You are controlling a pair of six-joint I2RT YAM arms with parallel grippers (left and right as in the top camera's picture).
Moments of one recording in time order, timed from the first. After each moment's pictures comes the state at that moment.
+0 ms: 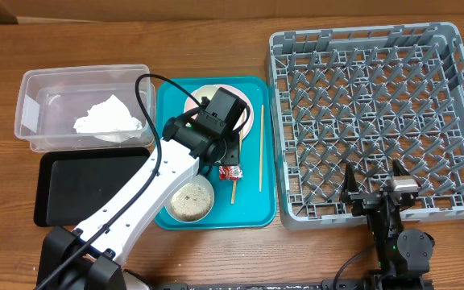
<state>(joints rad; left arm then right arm) -0.57 1.59 1.28 -0.92 -0.08 -0.55 0.02 0.01 0.02 -0.03 -0.05 0.02</state>
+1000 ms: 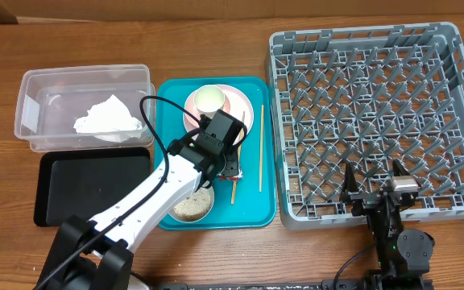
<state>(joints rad) -0.58 1.59 1.03 -0.64 -0.08 -0.60 0.02 0.01 0.02 -0.03 -0.05 0.02</state>
